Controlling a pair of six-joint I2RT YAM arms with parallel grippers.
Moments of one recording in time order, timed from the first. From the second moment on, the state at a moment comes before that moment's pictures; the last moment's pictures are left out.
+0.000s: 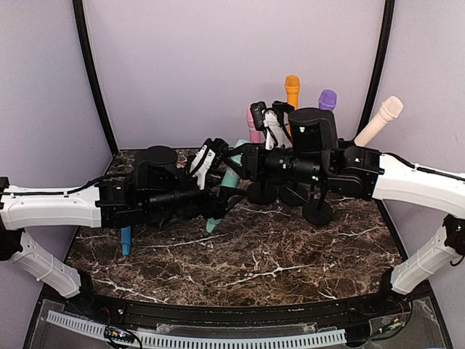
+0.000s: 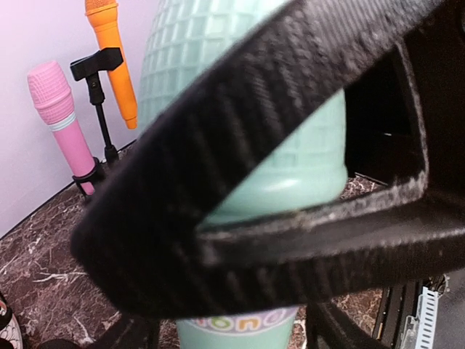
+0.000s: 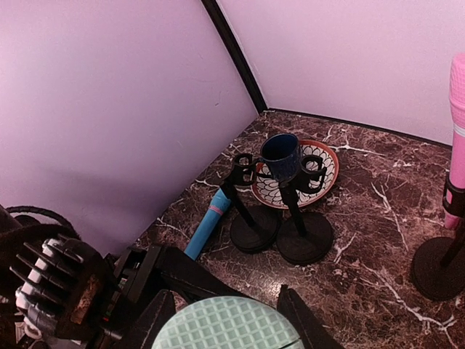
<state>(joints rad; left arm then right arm) -1.08 1.35 1.01 0.08 -0.06 -0.06 1.10 1.41 1.32 -0.17 0.12 0.48</state>
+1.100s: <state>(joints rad) -1.09 1.40 1.05 -0.05 -0.26 -0.09 1.07 1.32 1.31 -0.27 0.28 0.54</state>
